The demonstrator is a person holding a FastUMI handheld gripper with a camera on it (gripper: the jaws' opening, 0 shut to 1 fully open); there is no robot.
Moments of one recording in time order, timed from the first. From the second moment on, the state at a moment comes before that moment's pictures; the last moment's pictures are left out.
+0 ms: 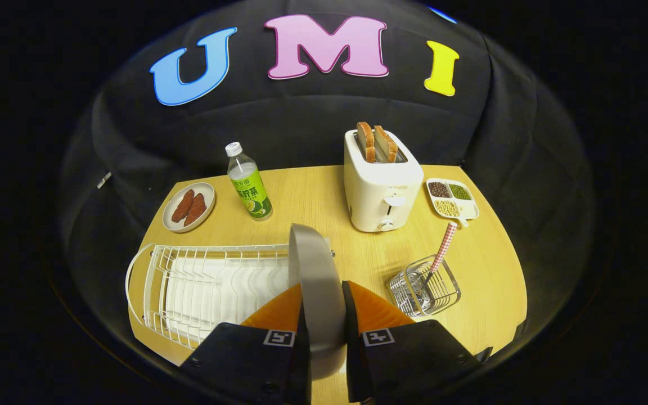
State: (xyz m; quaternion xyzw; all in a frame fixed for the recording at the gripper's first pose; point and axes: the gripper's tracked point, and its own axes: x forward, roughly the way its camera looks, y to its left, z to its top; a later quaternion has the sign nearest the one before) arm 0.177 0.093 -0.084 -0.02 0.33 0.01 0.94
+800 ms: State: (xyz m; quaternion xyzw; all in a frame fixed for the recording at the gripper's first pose) arm 0.190 0.087 -0.069 -0.07 0.34 -0.03 0.94
